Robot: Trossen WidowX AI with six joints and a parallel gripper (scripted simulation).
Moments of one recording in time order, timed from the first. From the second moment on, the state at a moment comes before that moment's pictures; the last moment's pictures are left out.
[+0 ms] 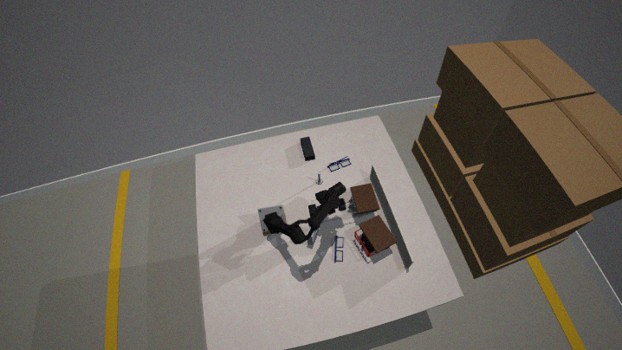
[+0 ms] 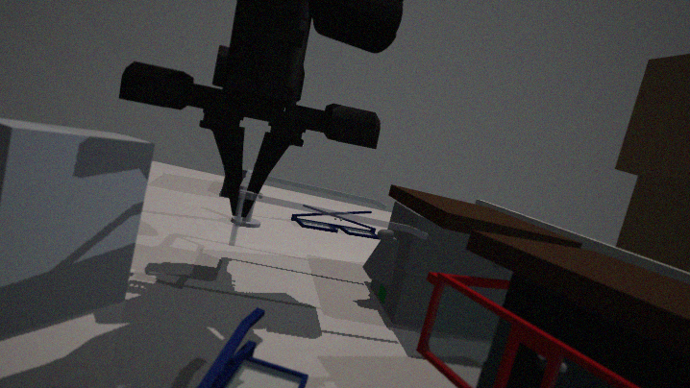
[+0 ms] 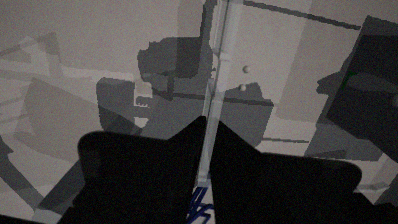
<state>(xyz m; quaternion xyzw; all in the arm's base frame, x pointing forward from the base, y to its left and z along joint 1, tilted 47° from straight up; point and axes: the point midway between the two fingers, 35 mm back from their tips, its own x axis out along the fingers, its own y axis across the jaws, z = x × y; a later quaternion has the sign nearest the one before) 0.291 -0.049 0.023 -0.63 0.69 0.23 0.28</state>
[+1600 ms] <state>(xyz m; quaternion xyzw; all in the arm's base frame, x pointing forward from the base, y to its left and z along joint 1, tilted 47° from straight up) 0.354 -0.057 0.025 -0.63 0.69 0.23 0.29</state>
